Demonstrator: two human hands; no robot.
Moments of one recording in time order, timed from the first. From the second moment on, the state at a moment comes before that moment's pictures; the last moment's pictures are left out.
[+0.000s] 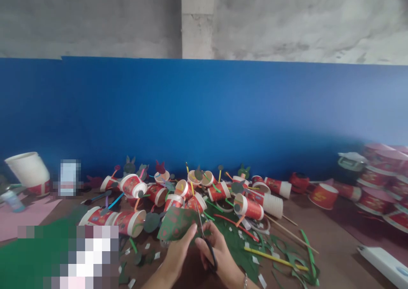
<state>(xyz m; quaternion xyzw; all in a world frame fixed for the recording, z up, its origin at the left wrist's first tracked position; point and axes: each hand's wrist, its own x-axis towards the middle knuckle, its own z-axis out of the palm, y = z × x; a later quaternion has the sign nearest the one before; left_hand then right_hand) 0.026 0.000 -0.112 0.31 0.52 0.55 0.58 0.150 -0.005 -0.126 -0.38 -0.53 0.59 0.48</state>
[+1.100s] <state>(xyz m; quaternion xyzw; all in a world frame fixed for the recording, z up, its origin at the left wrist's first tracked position) 0.031 -0.003 -0.096 0.36 0.43 0.60 0.57 0.155 -0.005 -0.120 -0.42 -0.51 0.60 0.45</state>
